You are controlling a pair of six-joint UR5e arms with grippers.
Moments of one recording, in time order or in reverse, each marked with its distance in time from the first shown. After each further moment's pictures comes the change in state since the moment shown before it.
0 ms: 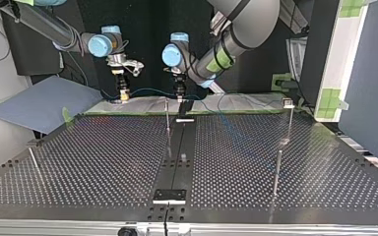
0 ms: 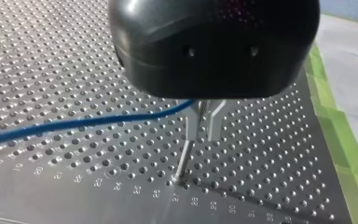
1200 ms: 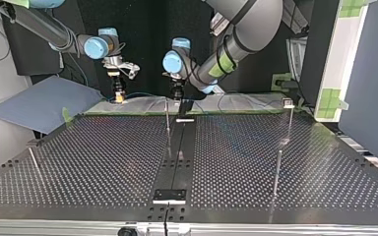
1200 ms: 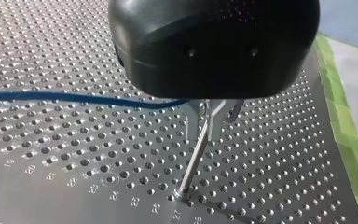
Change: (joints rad) left arm 0.029 0.000 0.043 -0.057 0.112 -0.093; right arm -0.030 0.003 -0.015 0.002 -0.003 0.005
